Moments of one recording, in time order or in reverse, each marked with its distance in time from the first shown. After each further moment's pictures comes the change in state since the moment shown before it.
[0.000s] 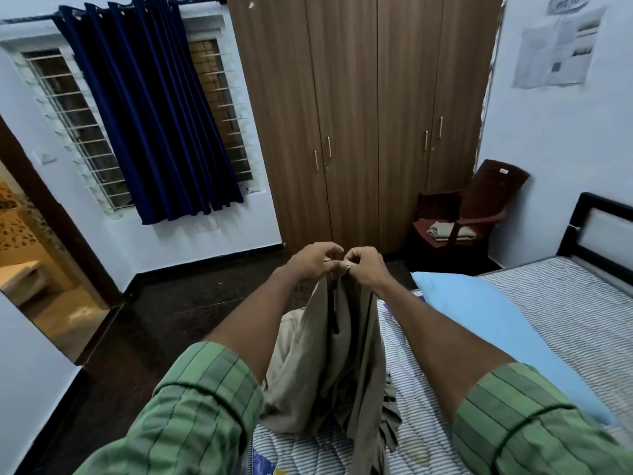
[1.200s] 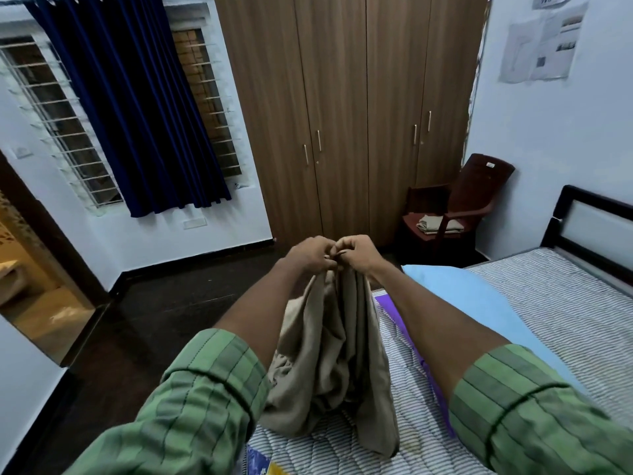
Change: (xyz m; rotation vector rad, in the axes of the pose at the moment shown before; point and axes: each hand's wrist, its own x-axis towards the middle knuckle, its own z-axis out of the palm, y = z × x) left_hand 0.004 0.016 0.001 0.166 -0.061 -0.001; right_hand -0.002 -0.016 -0.012 0.245 -0.125 0.004
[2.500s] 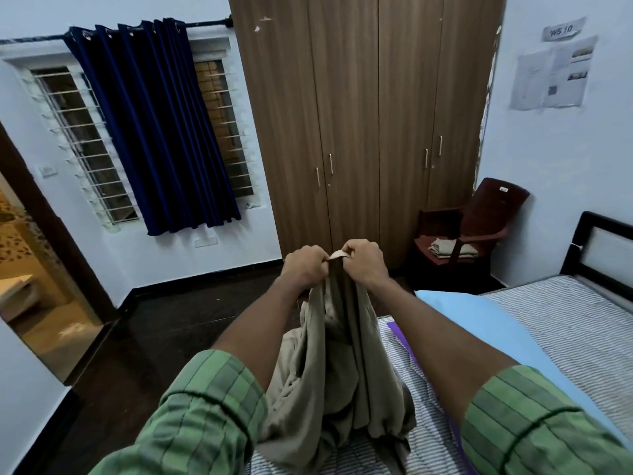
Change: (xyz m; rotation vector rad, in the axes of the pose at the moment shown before) left_hand 0.001 -0.020 -0.030 0.120 0.264 -0.121; right_hand 0.032 -0.040 0.012 -0.487 0.246 -0.071
